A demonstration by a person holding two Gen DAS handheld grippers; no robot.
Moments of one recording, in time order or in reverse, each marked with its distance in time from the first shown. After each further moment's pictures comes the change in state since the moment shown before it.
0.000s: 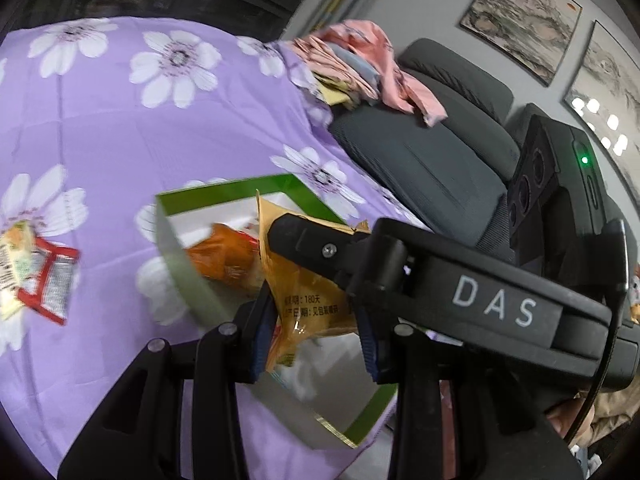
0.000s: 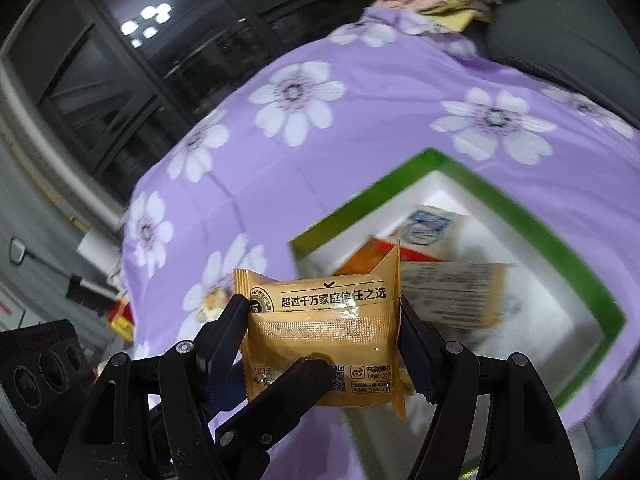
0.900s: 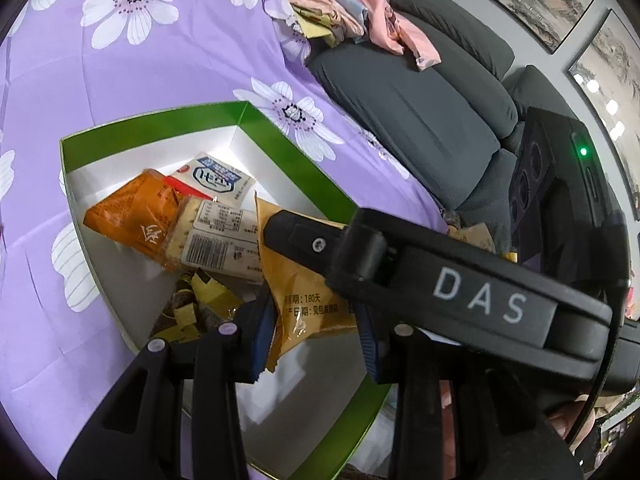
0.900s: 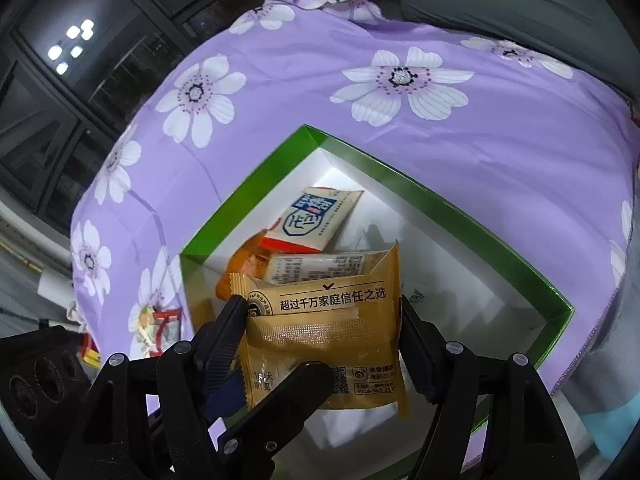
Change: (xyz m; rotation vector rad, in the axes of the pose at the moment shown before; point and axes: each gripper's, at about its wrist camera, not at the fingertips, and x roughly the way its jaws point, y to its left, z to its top) left arm 0.075 -0.020 -0.008 -0.027 0.214 -0.065; right arm 0.014 -0.074 0.006 0.177 0.082 -0.160
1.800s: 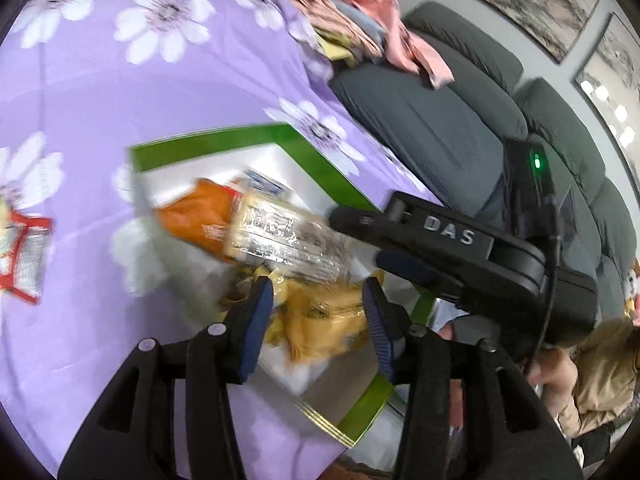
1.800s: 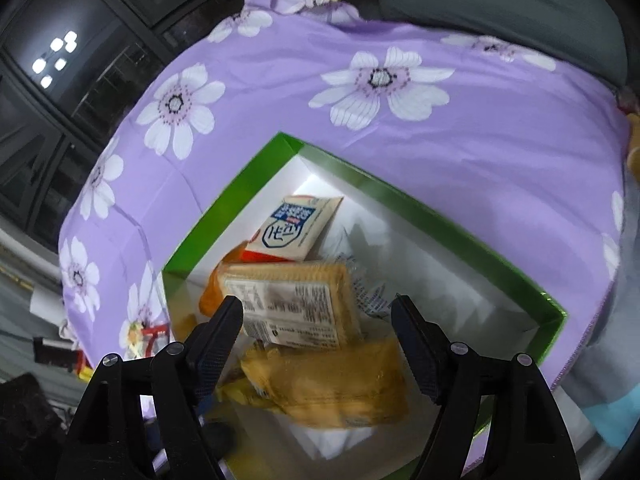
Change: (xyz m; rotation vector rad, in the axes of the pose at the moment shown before) left arm -0.056 0.021 -0.011 -0.017 -0.083 0.076; right arm 0.000 -0.005 0.004 0.043 -0.034 -0.040
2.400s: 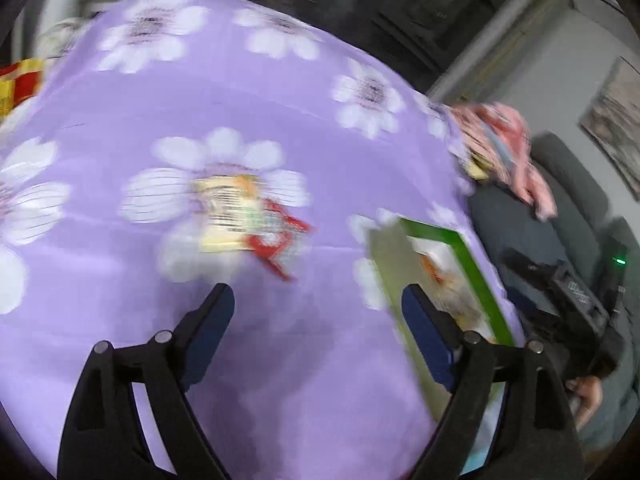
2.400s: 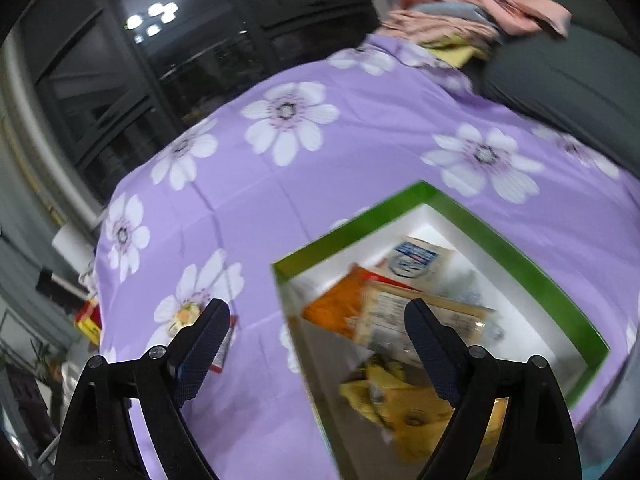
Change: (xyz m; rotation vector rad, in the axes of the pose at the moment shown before) left arm -0.144 0.131 -0.056 -0.368 -0.302 0.358; right arm -0.021 0.099 -0.031 -0.318 -0.155 0.128
